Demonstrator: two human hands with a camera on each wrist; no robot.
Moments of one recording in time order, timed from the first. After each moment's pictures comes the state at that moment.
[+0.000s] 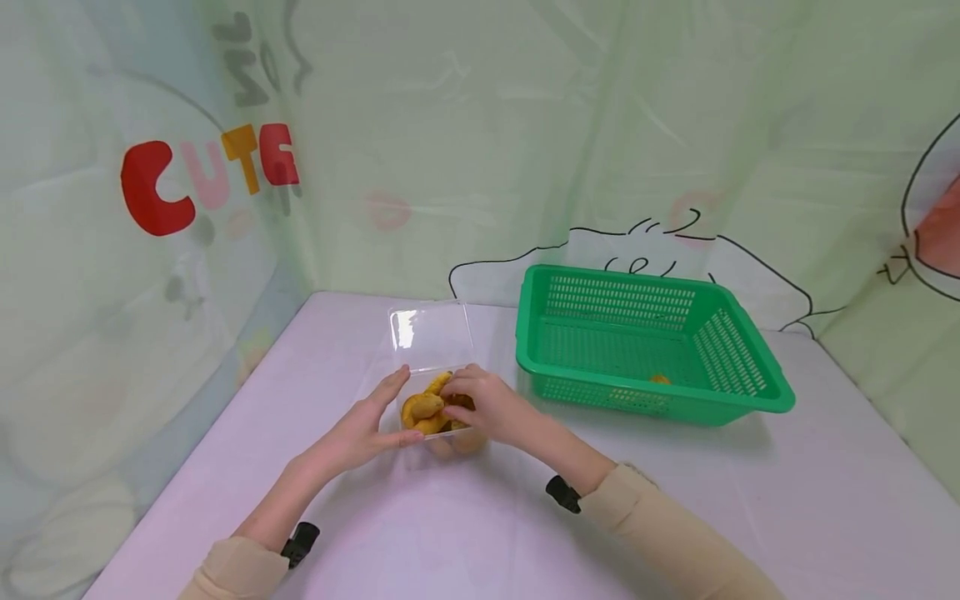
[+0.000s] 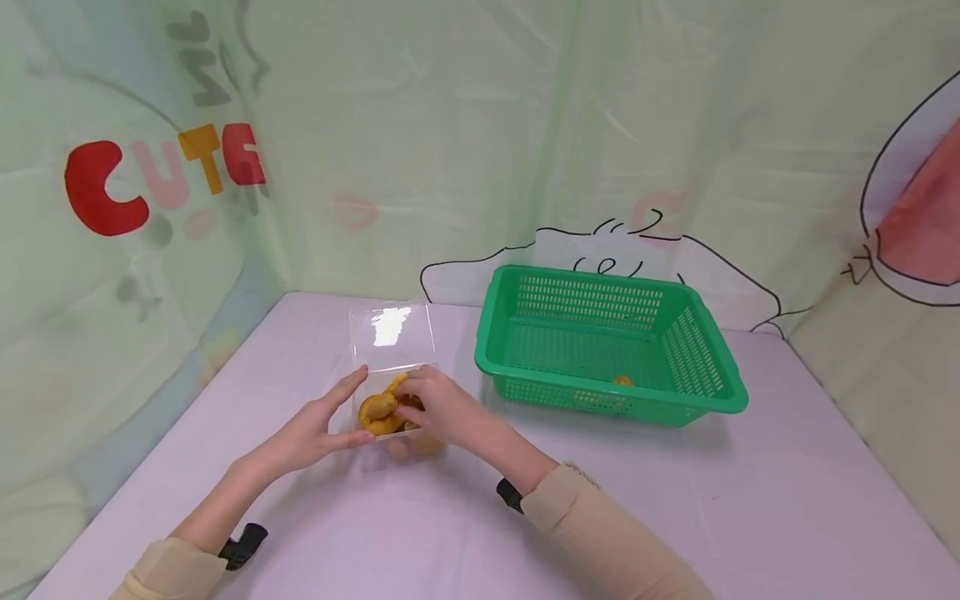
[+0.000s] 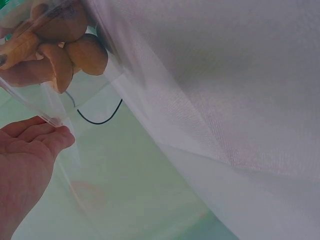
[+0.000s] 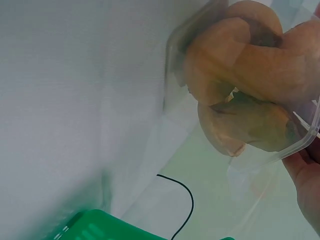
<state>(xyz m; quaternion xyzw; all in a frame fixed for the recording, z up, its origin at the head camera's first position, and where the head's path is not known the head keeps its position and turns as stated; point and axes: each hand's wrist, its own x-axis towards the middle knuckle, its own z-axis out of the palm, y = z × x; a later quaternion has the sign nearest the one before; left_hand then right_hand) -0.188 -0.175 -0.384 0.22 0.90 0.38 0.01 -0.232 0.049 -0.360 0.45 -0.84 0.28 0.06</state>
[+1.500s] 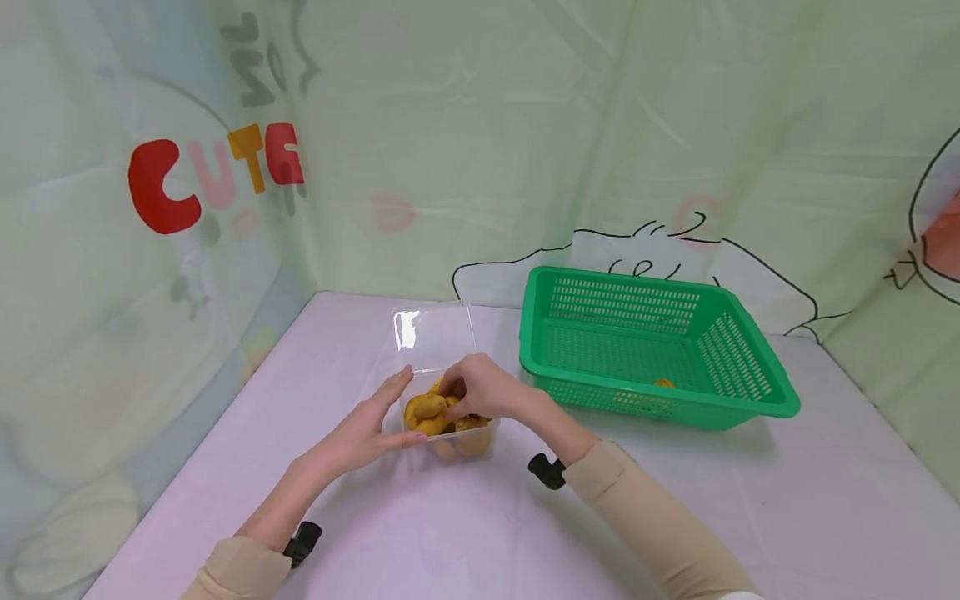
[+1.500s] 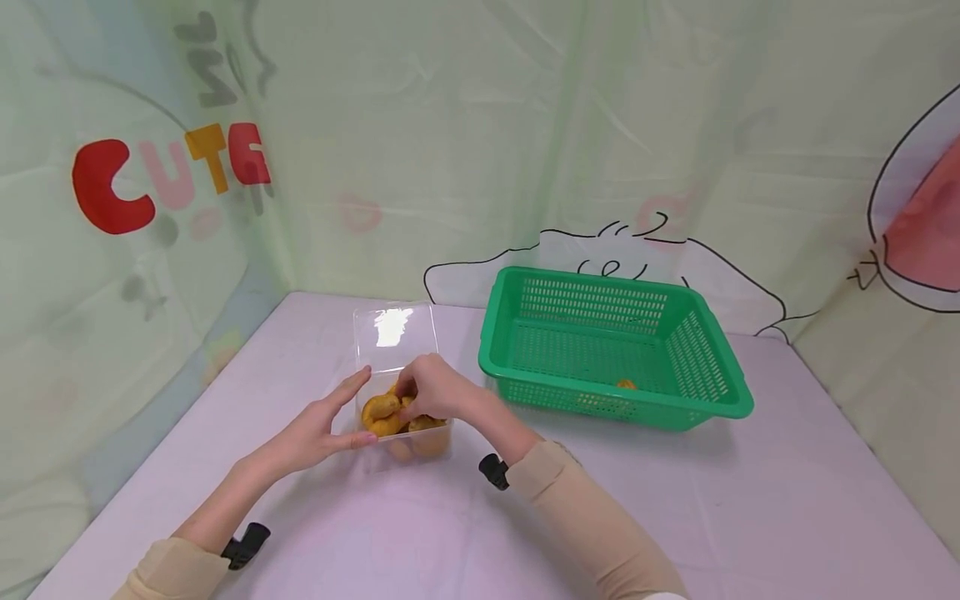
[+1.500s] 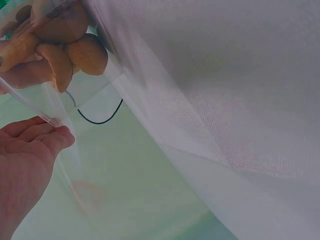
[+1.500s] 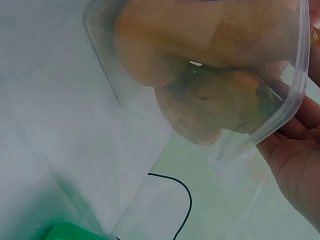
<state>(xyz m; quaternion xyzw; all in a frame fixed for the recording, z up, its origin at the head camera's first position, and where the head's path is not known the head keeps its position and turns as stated) -0.188 -0.175 -0.384 0.22 0.90 0.38 0.01 -0.256 0.034 -0.342 0.40 -0.87 0.28 -0.11</state>
